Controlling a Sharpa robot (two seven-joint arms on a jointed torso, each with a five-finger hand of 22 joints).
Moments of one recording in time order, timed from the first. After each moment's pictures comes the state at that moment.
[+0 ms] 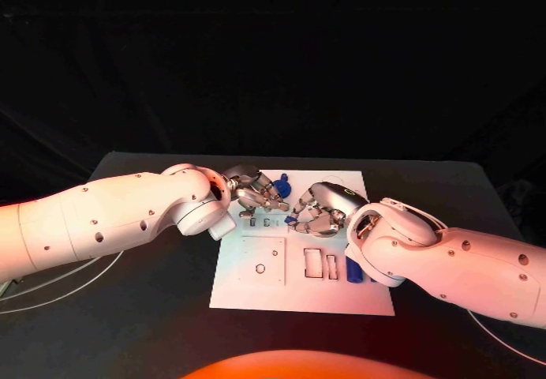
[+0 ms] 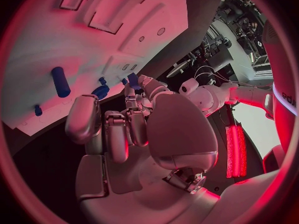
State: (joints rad) left arm 1.19 -0.86 -0.02 1.61 -0.73 -0.18 -0.29; left_hand 1.31 -0.19 0.40 0.20 0.05 0.93 0.09 0.56 0.41 1.08 0.01 0.87 0.67 1.47 -0.04 1.44 1.31 0.12 1.29 0.06 1.27 1.02; right arm 1.19 -0.63 -0.15 1.63 -1.39 -0.41 -0.29; right_hand 1.24 -0.09 0.28 0.07 0.37 1.18 0.07 0.15 0.27 1.46 -0.01 1.39 1.31 1.47 -0.07 1.56 1.31 0.11 1.42 0.03 1.17 1.20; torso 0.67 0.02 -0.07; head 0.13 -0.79
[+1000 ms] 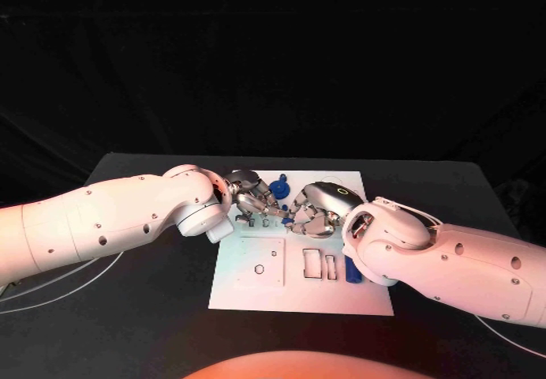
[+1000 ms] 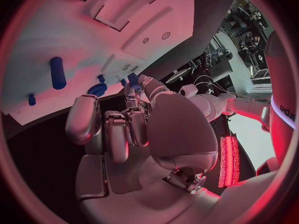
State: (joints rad) left arm 1.19 -0.84 -0.02 1.60 -0.78 -0.14 -0.37; left_hand 1.29 -0.18 0.34 0.23 0.05 0.92 0.08 0.59 0.43 1.11 0.01 0.91 0.71 1.47 -0.04 1.46 1.31 0.11 1.30 0.05 1.30 1.07; right arm 1.19 -0.62 -0.15 1.62 -1.49 -0.38 -0.30; right_hand 1.24 -0.09 0.28 0.07 0.37 1.18 0.07 0.15 0.27 1.47 -0.02 1.39 1.31 1.47 -0.07 1.56 1.31 0.11 1.42 0.03 1.18 1.21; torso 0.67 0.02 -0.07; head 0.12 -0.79
